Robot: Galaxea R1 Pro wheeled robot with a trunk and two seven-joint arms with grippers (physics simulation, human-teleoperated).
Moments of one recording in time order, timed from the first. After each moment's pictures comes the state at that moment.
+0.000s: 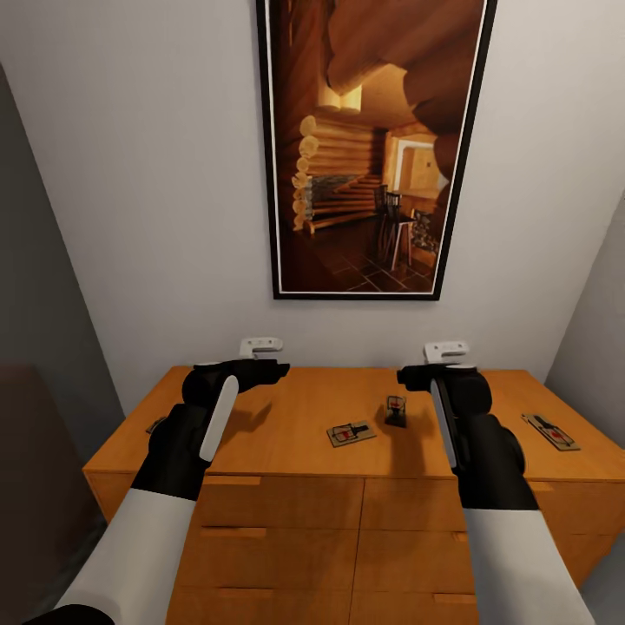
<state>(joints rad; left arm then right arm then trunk) -0.77 -0.15 -0.12 -1.31 0.15 0.90 0.06 -0.72 0.08 -0.03 -1.46 0.23 1.04 0.00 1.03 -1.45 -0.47</state>
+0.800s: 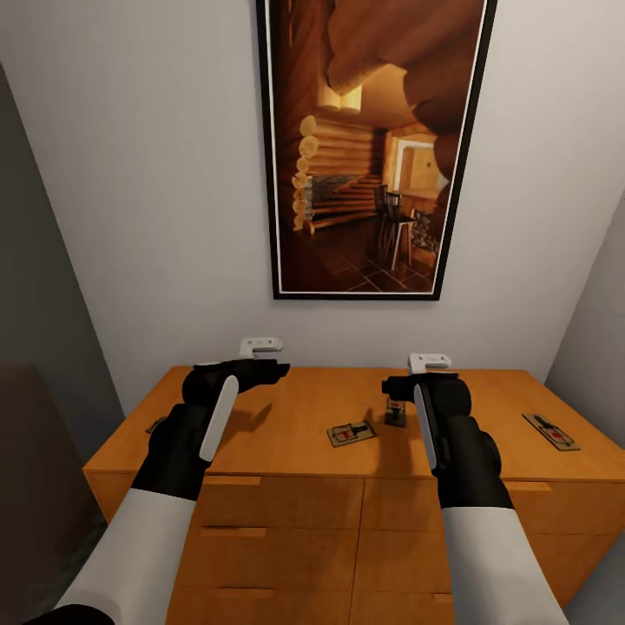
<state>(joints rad) -0.77 -0.15 -0.12 -1.31 0.15 0.90 0.06 -0.72 0.17 -0.08 -1.37 0.24 1.04 -0.01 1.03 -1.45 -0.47</state>
